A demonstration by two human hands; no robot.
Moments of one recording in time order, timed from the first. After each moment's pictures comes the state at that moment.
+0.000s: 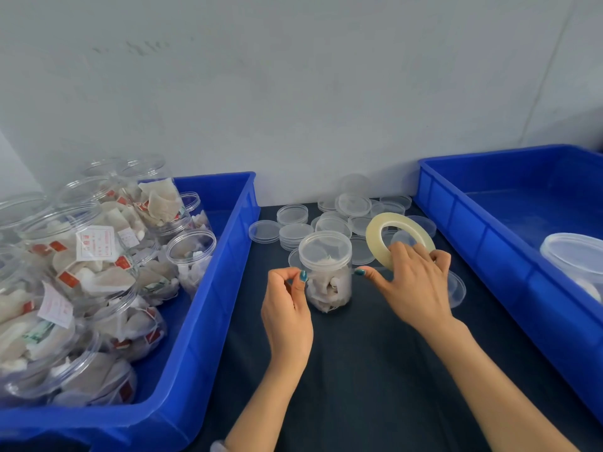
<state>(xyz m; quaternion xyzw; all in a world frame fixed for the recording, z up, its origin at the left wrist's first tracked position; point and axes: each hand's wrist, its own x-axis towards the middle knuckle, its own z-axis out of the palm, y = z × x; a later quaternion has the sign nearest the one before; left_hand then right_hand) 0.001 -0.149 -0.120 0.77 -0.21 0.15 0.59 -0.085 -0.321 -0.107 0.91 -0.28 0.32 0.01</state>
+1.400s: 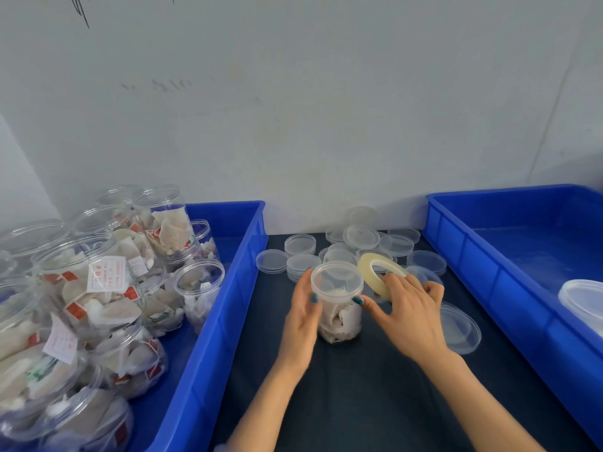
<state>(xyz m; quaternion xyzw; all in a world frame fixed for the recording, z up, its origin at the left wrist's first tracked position) 0.050 -0.167 -0.134 0.65 -0.33 -0.13 0.67 -0.062 -0.321 -0.106 0.91 -0.25 0.34 -0.03</state>
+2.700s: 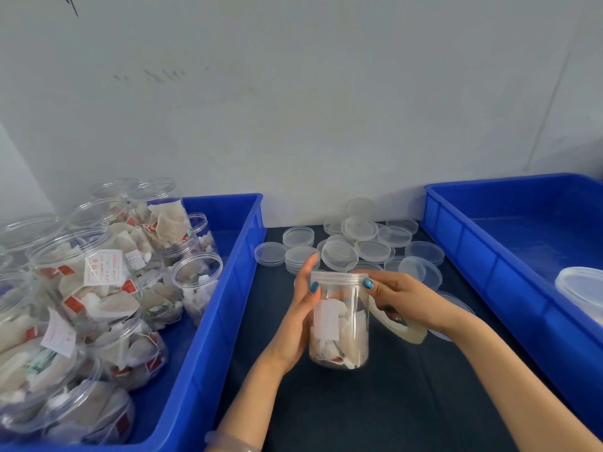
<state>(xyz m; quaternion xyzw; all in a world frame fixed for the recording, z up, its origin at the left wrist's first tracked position) 0.046 -0.154 -0.111 0.56 -0.35 -0.30 0.69 -0.074 -0.336 -0.064 0.85 -0.06 0.07 -0.53</state>
